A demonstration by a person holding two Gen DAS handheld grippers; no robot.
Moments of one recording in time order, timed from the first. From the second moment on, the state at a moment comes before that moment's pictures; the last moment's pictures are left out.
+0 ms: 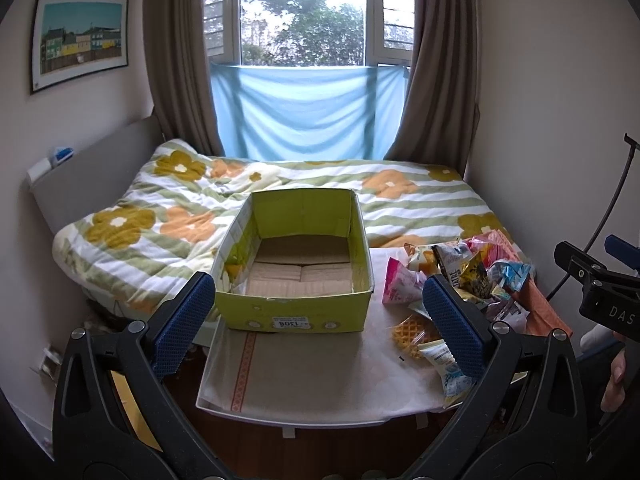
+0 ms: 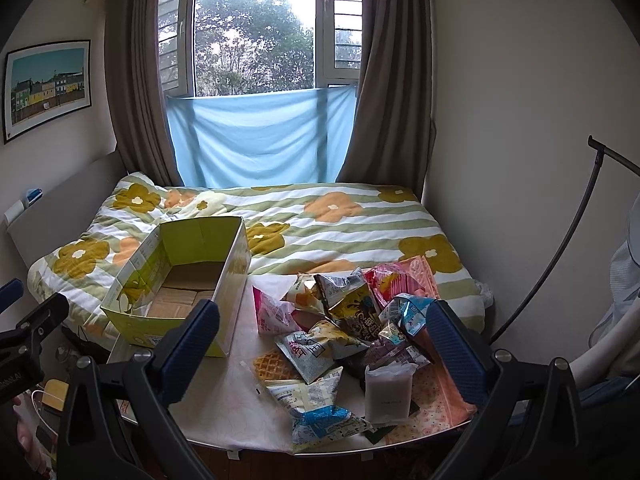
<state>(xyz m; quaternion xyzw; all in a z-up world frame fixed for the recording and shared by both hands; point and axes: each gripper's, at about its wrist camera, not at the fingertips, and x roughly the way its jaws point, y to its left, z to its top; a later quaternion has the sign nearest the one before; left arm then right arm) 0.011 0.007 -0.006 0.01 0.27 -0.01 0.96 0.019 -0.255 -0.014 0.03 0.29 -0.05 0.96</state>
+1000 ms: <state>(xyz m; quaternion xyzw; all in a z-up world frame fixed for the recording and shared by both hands) 0.008 0.011 0.000 0.00 0.28 -0.02 0.96 0.021 -0.255 -0.008 0.02 0.29 -0.05 0.96</state>
